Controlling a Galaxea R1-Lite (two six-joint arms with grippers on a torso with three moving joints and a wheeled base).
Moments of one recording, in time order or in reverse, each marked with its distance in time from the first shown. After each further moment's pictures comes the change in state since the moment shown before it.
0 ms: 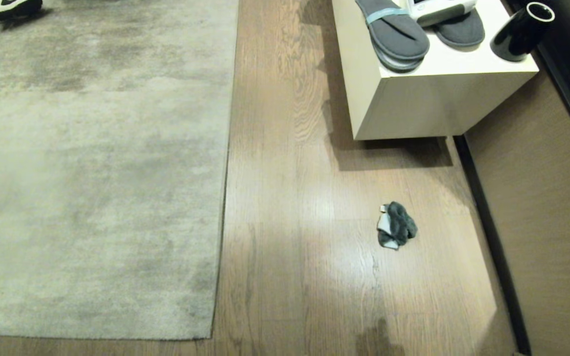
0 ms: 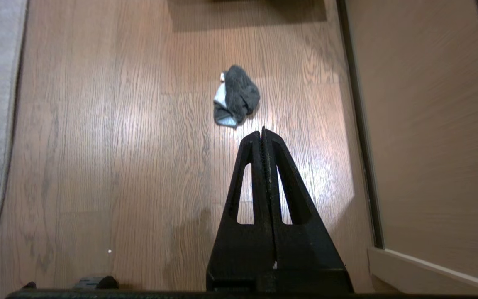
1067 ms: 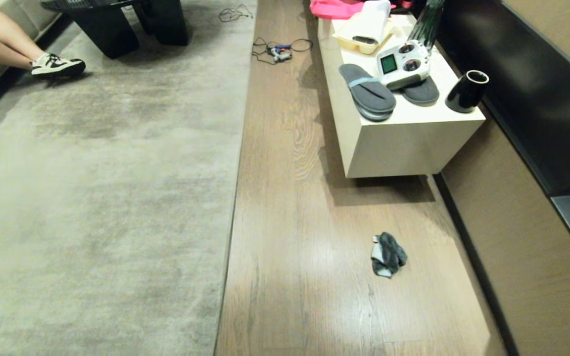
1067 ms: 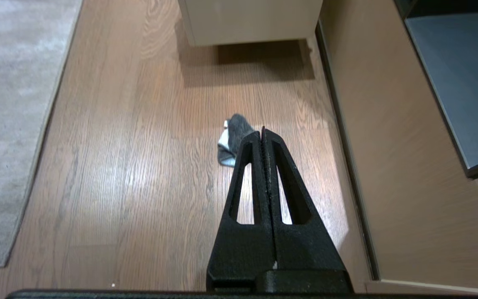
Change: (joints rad) left arm 0.000 0.000 0.000 -0.001 -0.001 -0.001; right arm 0.000 0.000 0.000 0.000 0.000 0.000
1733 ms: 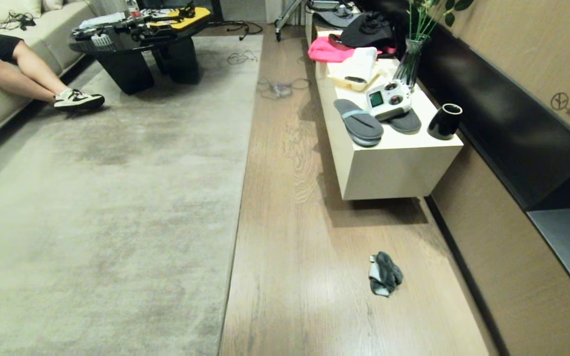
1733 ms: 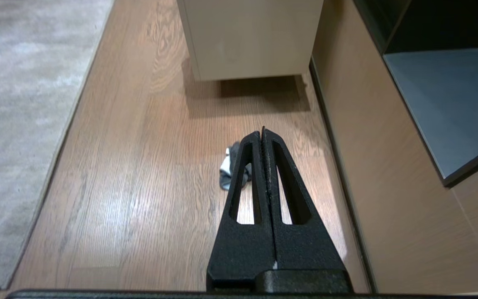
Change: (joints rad) left arm 0.000 0.000 0.000 0.000 0.000 0.000; right arm 0.000 0.000 0.000 0.000 0.000 0.000
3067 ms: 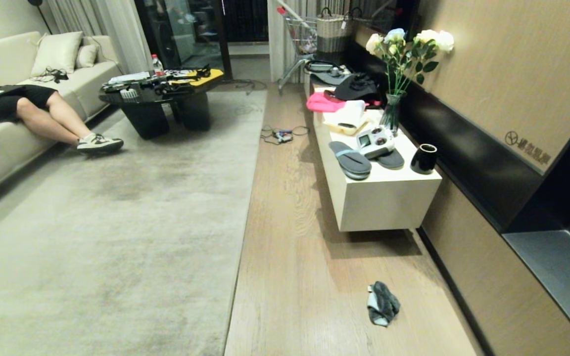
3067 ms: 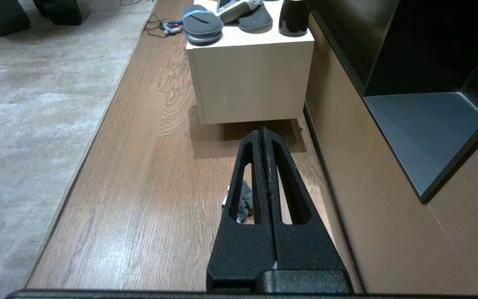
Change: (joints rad) left arm -0.001 0.000 0.000 0.000 0.000 0.000; right arm 0.000 0.000 0.000 0.000 0.000 0.000
